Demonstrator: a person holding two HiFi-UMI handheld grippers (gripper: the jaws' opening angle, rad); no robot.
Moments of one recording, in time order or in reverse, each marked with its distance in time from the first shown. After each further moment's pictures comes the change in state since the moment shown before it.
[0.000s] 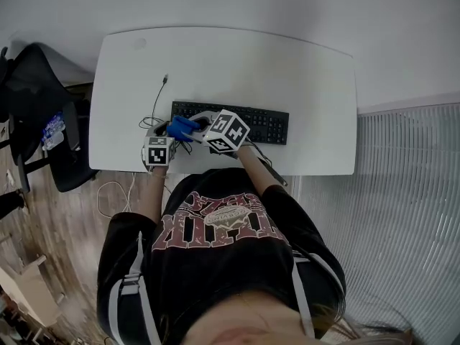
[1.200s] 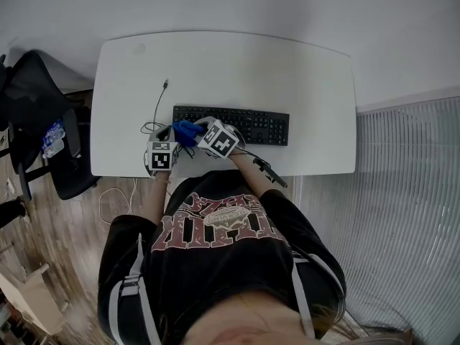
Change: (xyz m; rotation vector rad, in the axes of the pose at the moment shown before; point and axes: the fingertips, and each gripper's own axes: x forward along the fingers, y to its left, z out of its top) left arm 0.000 -0.002 -0.001 0.027 -0.002 -0.007; right arm 0.026 -0.042 -0.056 -0.094 0.182 -0.264
